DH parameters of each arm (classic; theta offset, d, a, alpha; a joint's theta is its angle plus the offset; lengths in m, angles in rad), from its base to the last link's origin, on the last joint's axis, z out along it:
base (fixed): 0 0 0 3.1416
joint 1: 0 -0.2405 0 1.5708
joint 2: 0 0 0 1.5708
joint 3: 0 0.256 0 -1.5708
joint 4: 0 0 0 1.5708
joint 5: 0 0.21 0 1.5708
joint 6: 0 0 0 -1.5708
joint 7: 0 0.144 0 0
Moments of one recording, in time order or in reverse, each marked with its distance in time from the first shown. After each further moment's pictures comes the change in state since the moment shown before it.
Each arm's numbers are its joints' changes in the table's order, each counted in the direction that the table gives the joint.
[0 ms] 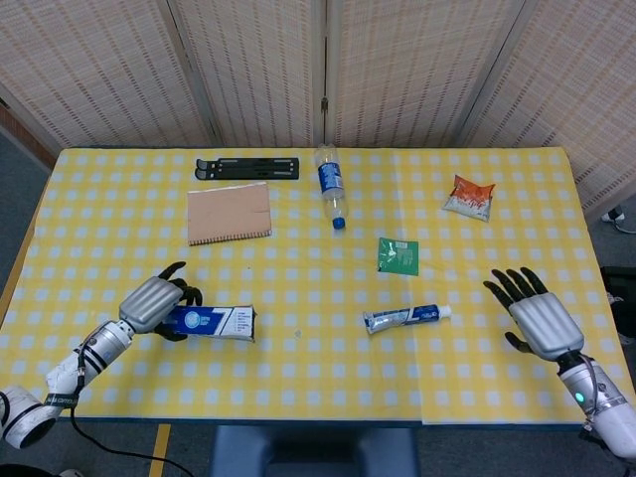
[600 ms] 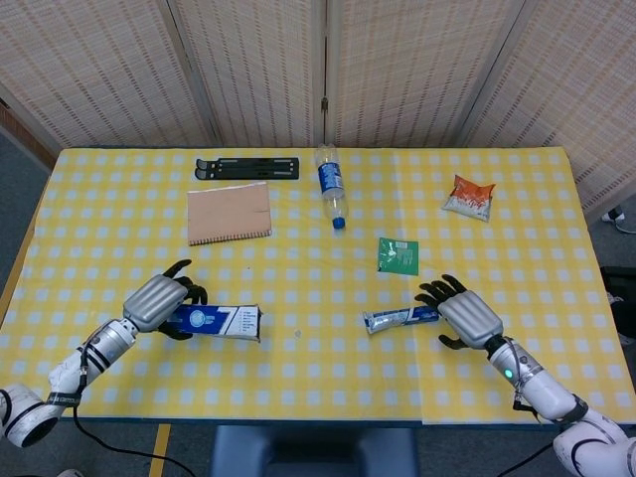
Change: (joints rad) left arm 0.007 0.018 -0.021 -0.038 0.014 0.004 -0.002; right arm -0.173 -0.241 -0.013 0.150 -0.044 0.161 0.190
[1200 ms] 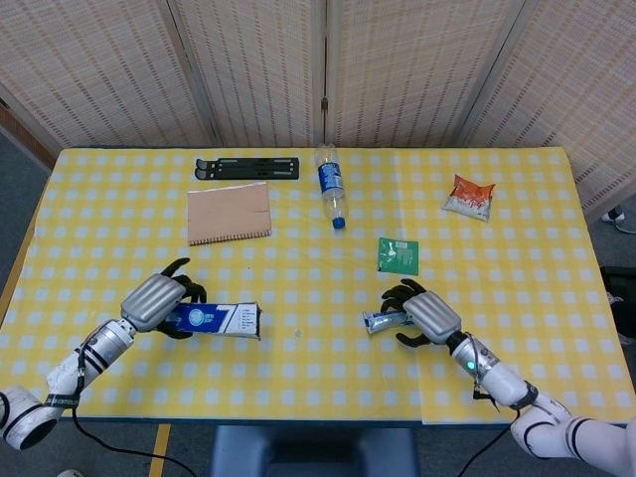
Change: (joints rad) left arm -0.016 0.006 -0.013 -0.010 0.002 -0.024 -0.009; right arm -0.084 -0.257 -0.031 0.263 -0.070 -0.073 0.309
